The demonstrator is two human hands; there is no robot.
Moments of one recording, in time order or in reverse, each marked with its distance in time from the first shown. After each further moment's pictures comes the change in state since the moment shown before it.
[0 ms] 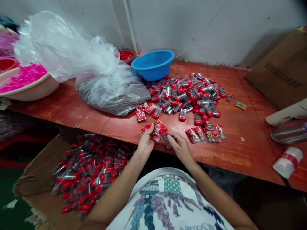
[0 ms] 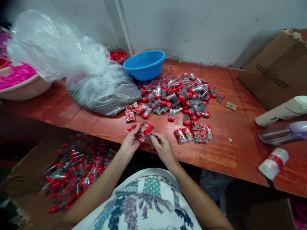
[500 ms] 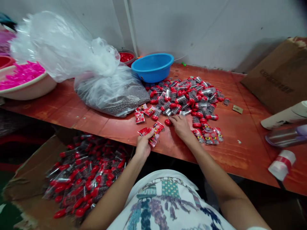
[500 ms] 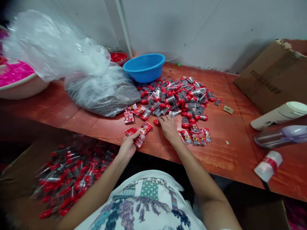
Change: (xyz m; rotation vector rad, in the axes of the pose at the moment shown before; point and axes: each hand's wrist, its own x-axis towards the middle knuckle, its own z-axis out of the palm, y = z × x) left_hand -0.003 -0.002 -0.014 0.176 -0.028 0.090; right_hand 0.103 0.007 -0.051 -1.298 -0.106 -0.457
